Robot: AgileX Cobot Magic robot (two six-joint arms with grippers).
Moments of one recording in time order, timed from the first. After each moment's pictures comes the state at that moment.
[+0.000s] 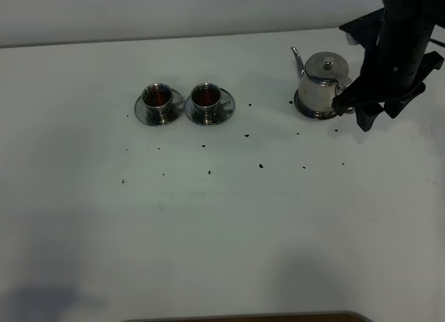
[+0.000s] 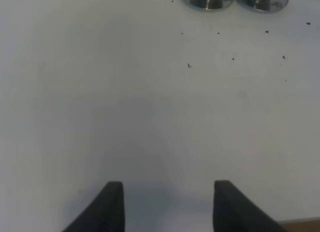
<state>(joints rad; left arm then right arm) -0.01 0.01 -0.46 -0.07 1.07 0.01 0.42 2.00 -1.62 -0.07 1.20 -0.08</state>
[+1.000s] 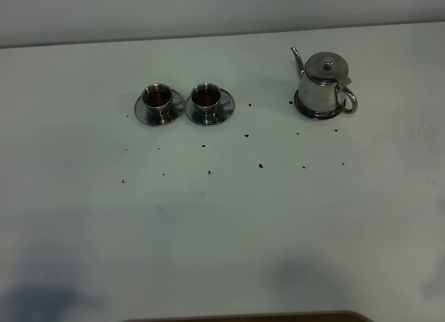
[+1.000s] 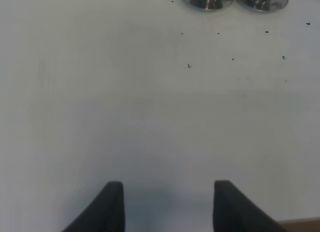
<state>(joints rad) -0.01 0.01 -0.46 -0.07 1.07 0.01 0.42 0.74 -0.55 0.02 1.08 -0.05</state>
